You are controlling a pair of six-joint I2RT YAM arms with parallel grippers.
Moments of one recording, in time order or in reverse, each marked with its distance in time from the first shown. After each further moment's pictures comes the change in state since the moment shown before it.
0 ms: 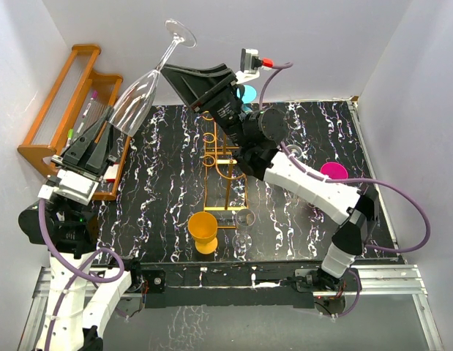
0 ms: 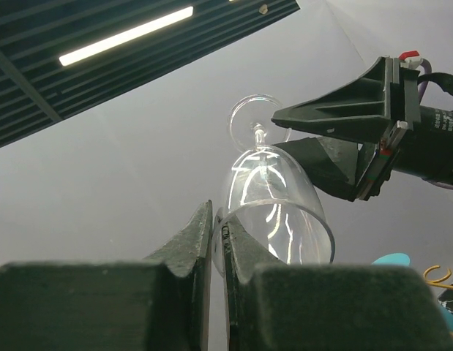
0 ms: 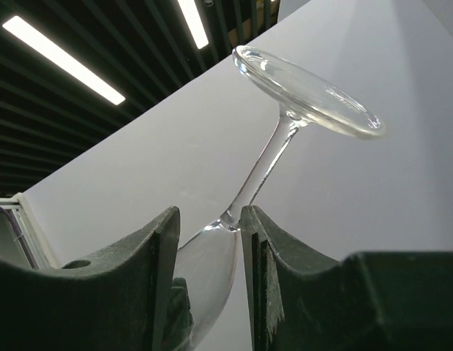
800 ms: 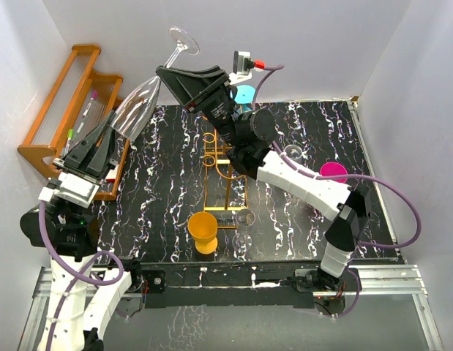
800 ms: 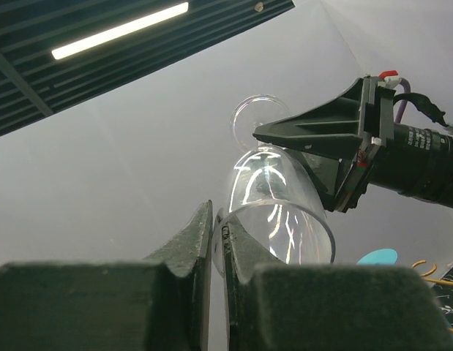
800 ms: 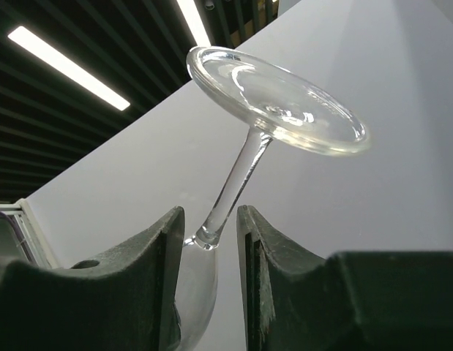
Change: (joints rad) left arm 0.003 -0.025 -0.026 -0.012 0.003 -0.021; right arm 0.002 0.057 0.022 0.036 0.011 0.033
